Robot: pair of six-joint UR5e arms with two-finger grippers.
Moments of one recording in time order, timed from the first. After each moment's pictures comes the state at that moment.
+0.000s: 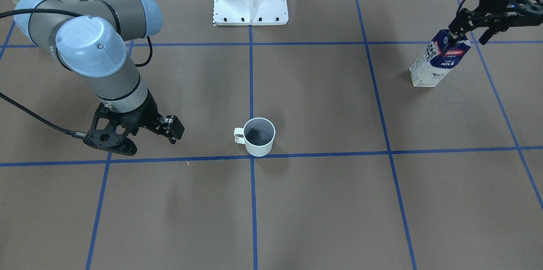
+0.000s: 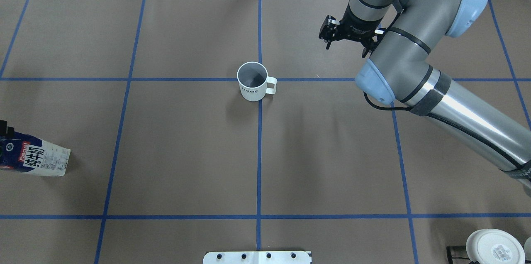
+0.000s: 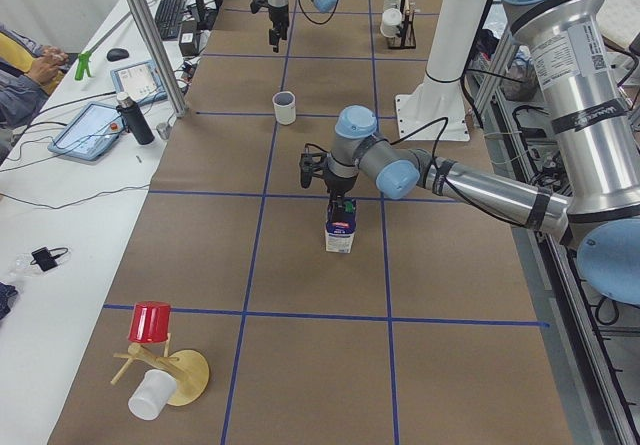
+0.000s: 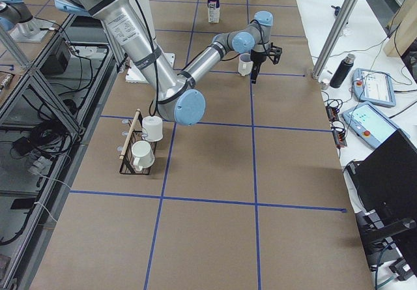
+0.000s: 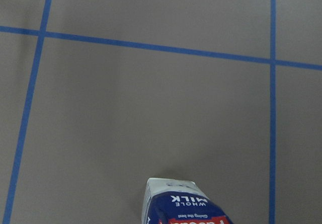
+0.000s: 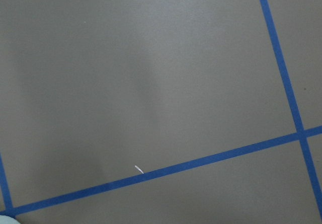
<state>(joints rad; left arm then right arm) -0.95 -1.22 -2.18 -1.97 -2.07 -0.91 0.87 -0.89 1.59 -1.67 2.06 1.15</state>
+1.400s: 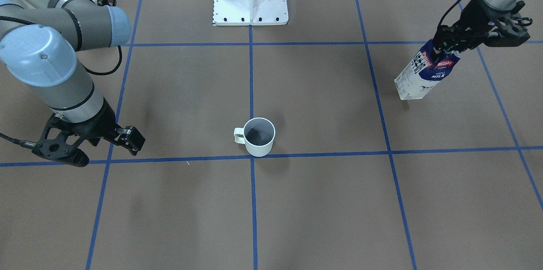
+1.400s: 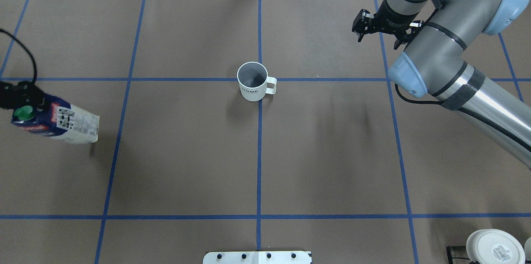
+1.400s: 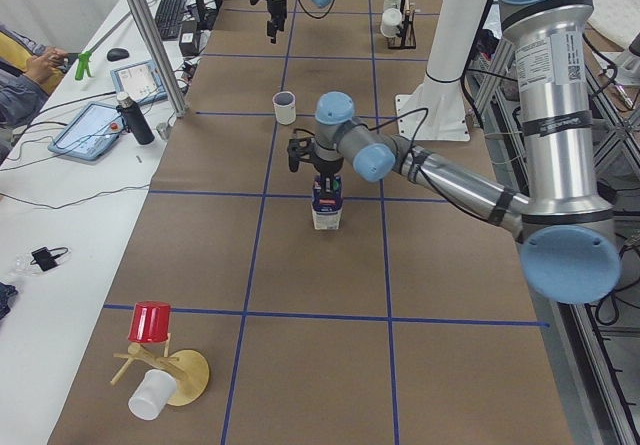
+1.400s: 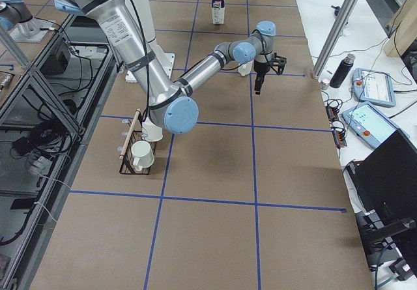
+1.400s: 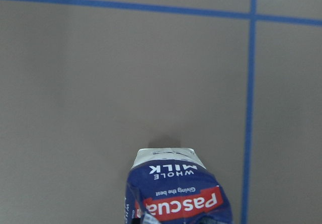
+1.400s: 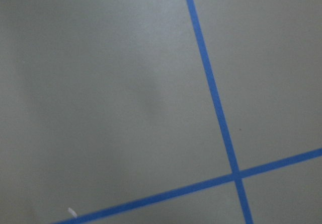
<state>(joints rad) -1.04 -1.63 -2.09 -1.64 -2.24 -0.91 0.96 -0.99 1.61 -1.64 2.06 1.06</state>
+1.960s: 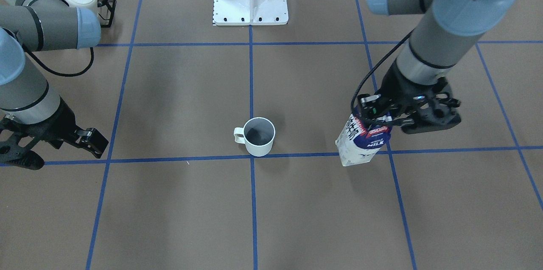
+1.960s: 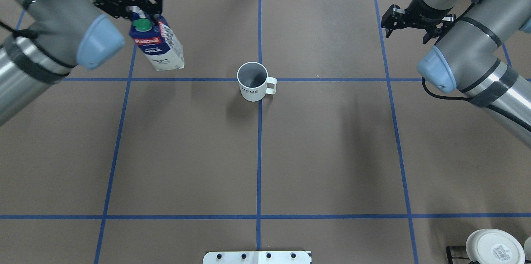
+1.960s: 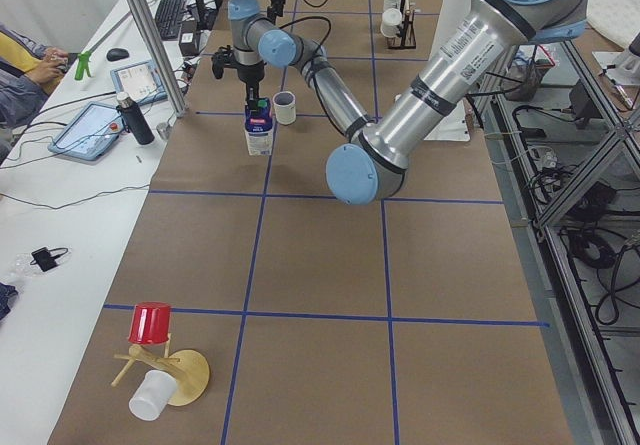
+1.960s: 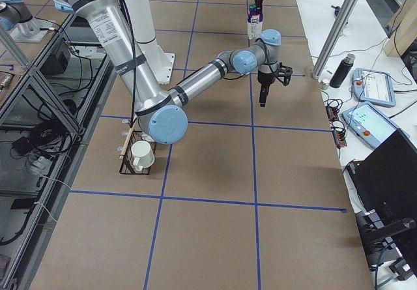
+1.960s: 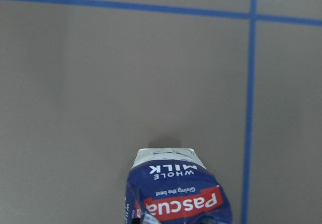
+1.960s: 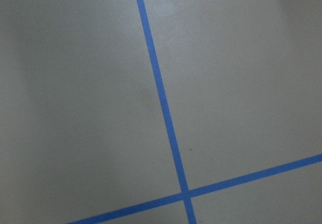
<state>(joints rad) -0.96 -2.40 -1.56 -1.36 -2.14 -0.92 1.02 -1.08 1.66 -1.64 2.07 0.98</state>
